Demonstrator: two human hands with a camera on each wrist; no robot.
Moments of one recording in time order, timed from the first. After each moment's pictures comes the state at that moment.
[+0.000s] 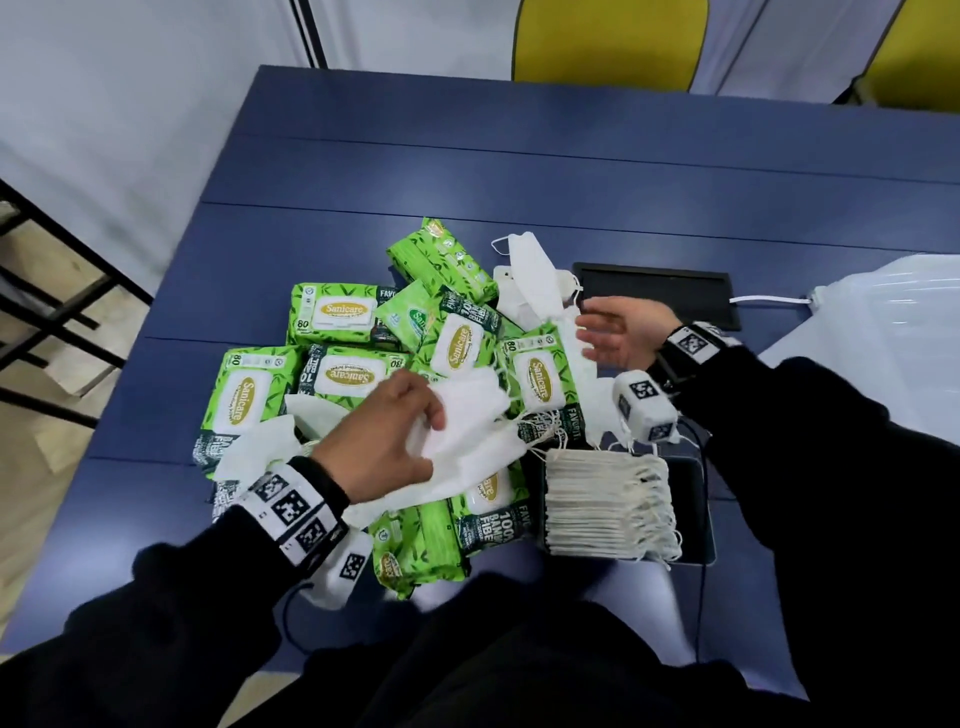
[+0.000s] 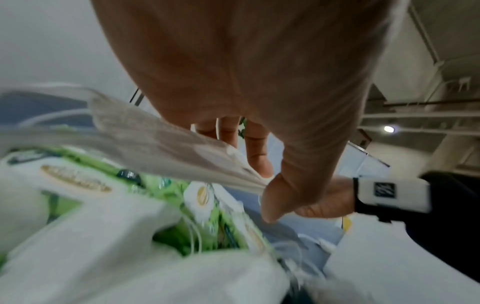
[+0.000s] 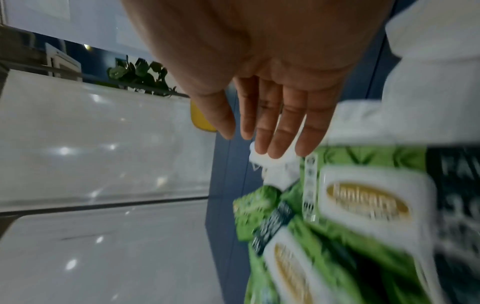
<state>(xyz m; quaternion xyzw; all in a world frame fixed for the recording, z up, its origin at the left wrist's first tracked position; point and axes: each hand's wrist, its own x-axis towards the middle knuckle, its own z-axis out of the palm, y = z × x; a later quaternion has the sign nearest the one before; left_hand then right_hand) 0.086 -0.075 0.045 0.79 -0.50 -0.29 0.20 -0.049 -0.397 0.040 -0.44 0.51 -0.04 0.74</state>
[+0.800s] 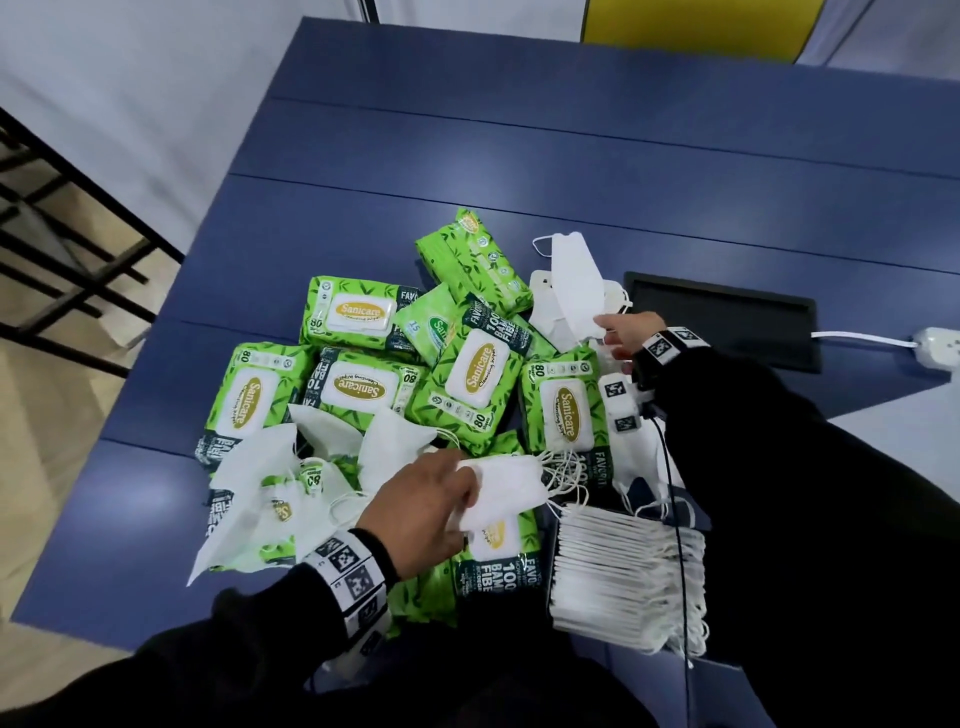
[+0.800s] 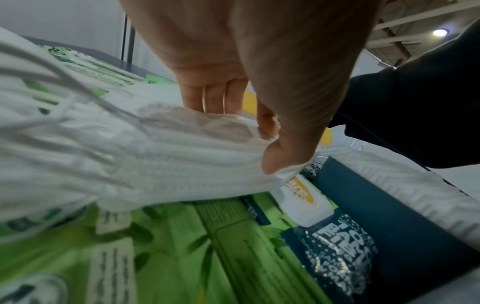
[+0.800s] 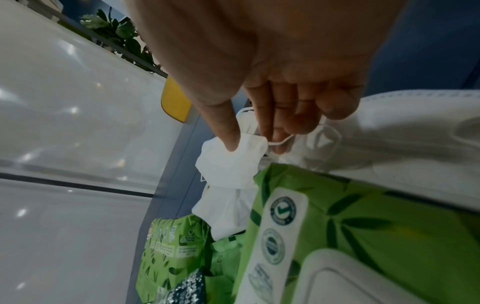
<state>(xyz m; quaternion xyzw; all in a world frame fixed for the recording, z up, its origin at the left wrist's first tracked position) 0.054 -0.090 -0.040 0.80 -0.53 -0.25 0.11 0.032 -0.476 -0.088 -0.57 0.59 0.07 0.57</state>
